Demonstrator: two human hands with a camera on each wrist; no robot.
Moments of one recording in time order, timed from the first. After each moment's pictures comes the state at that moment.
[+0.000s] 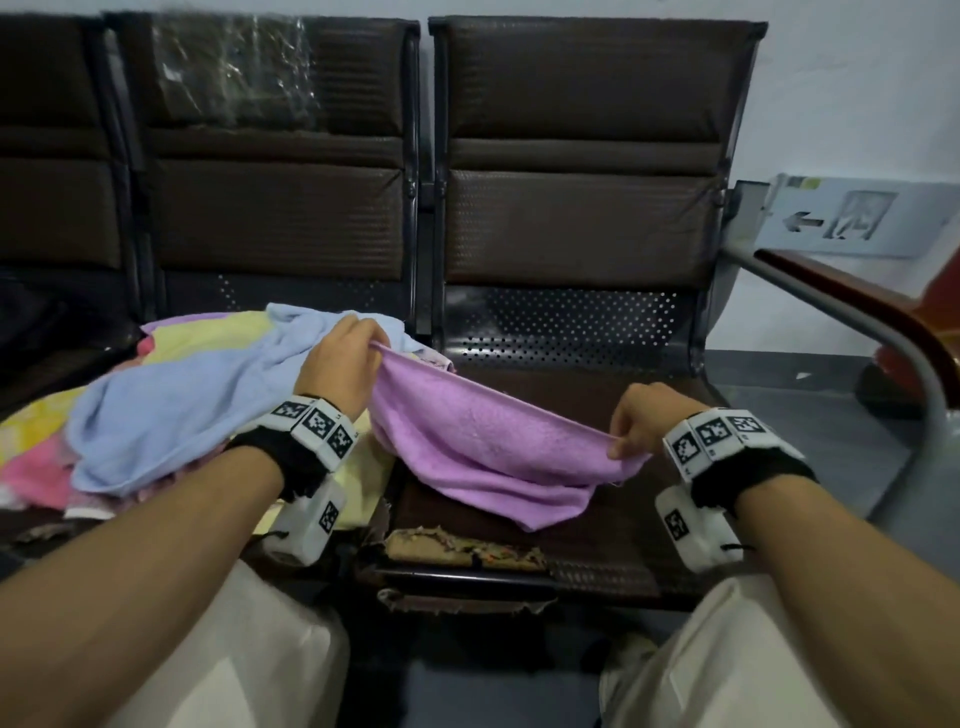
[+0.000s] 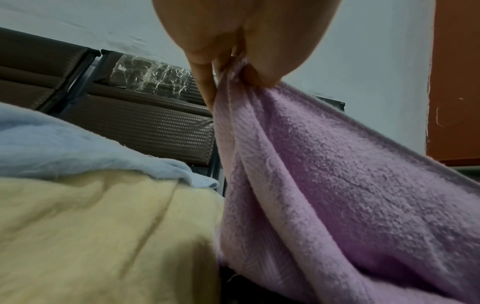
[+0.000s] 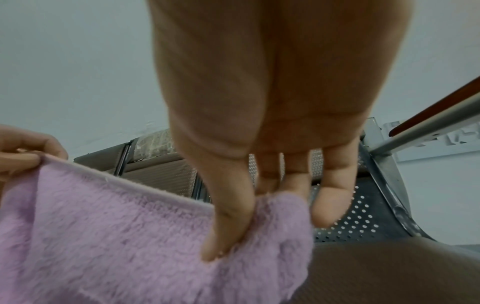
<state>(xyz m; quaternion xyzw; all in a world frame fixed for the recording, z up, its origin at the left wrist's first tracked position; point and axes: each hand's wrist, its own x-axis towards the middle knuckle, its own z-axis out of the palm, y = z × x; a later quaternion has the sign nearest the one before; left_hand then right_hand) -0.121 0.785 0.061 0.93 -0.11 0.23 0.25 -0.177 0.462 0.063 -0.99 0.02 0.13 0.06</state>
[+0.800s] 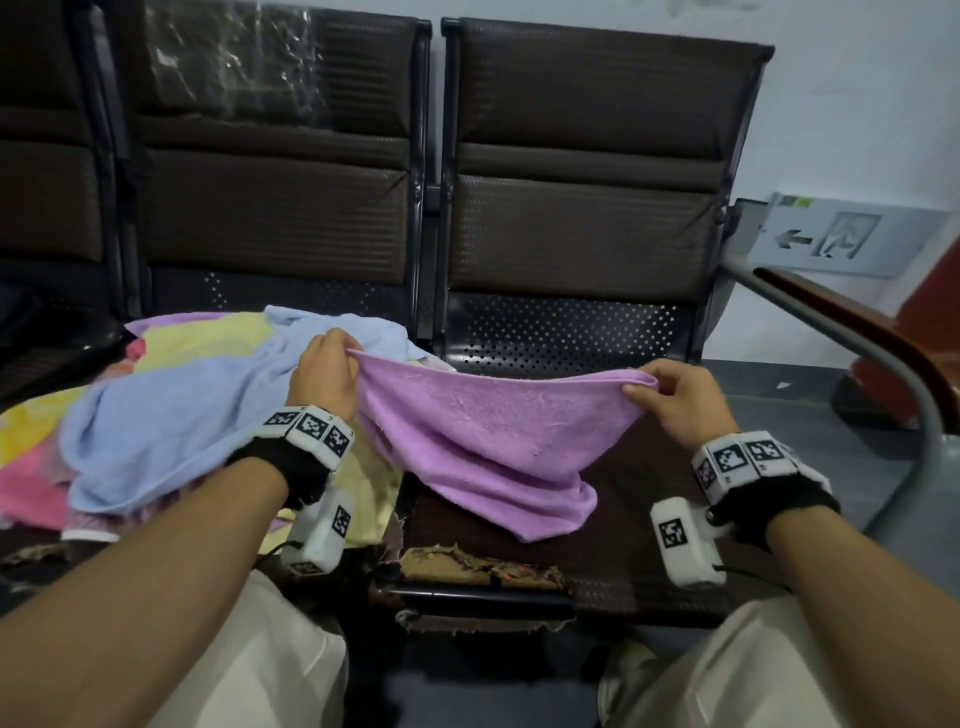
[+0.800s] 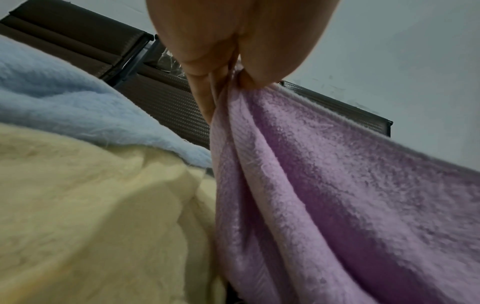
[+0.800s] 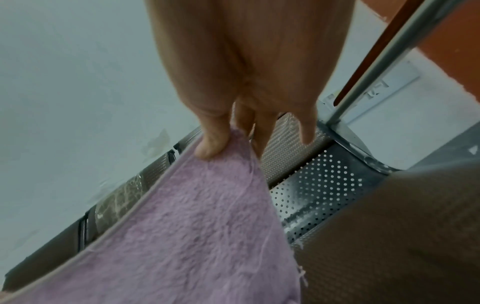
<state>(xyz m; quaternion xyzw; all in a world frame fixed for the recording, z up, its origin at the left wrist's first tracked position) -0.091 0.818 0.047 0.93 -0.01 0.19 0.31 -0.167 0.456 0.058 -0.90 0.05 -0.17 0.41</state>
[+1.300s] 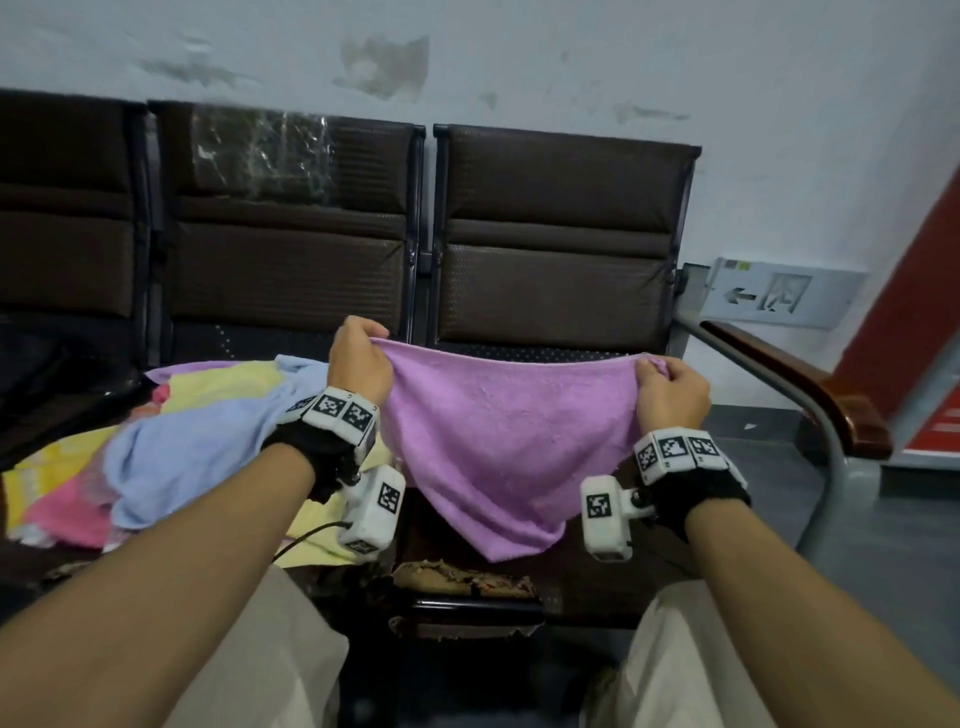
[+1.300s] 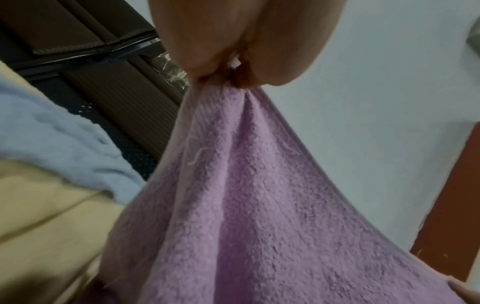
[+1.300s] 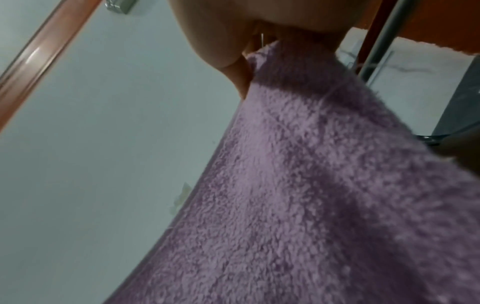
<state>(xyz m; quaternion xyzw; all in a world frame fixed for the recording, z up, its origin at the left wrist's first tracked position) -0.132 0.776 0.134 0.84 -0.01 0.26 0.47 -0.194 0.483 0.122 -0.73 0.26 -0.41 0.48</state>
